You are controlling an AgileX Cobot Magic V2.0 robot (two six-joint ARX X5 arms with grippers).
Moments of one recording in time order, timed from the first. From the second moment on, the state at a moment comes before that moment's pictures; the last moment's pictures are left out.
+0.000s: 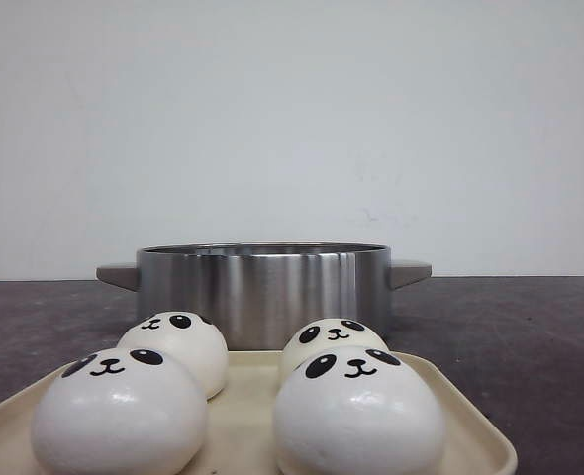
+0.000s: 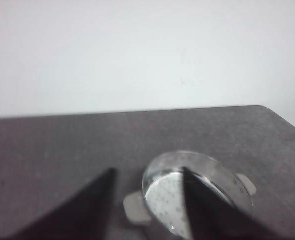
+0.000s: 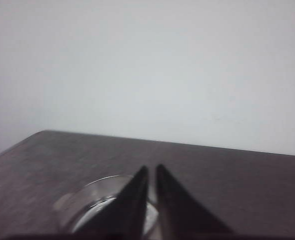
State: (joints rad) left arm -0.07 0.57 1.11 -0.72 0.29 -0.07; right arm 0.10 0.40 1.02 -0.60 -0.39 0.15
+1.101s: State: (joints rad) left arm -0.28 0.72 1.11 -0.86 0.26 -0.18; right arm 0.96 1.14 1.02 -0.68 0.10 0.52
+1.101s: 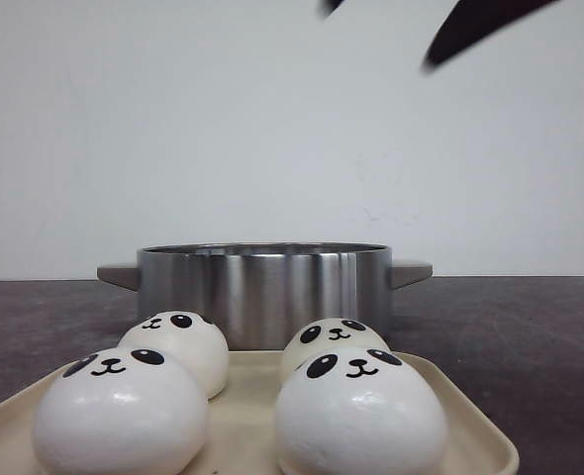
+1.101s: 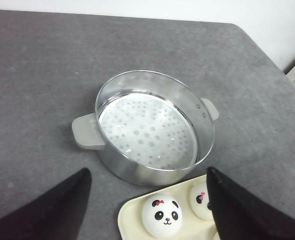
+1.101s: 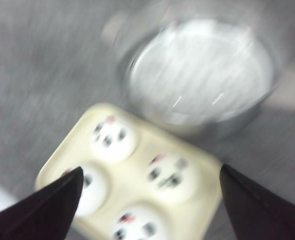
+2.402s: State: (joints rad) left arm -0.42 0.71 1.11 -0.88 0.23 -0.14; right arm 0.83 1.64 1.02 -0.58 -0.06 0.64
